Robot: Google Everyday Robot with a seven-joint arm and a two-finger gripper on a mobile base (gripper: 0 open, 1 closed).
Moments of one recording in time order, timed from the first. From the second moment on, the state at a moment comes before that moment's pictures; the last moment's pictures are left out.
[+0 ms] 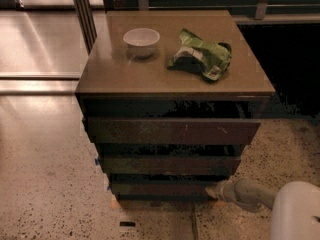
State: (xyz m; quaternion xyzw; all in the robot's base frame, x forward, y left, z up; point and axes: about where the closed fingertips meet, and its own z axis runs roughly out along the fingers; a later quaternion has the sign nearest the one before) arm 0.605 -0.259 0.201 -0.31 0.89 0.11 0.32
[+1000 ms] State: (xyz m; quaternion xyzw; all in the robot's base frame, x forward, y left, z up) arm 0.538 -0.268 0.214 -0.28 0.89 0.17 0.31
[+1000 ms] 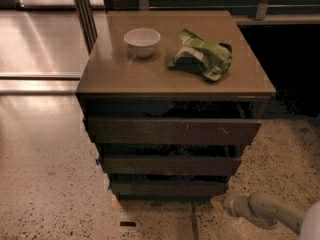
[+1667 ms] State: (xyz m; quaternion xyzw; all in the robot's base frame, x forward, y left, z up) arm 0.524 -0.277 0.213 -0.27 0.90 0.17 0.31
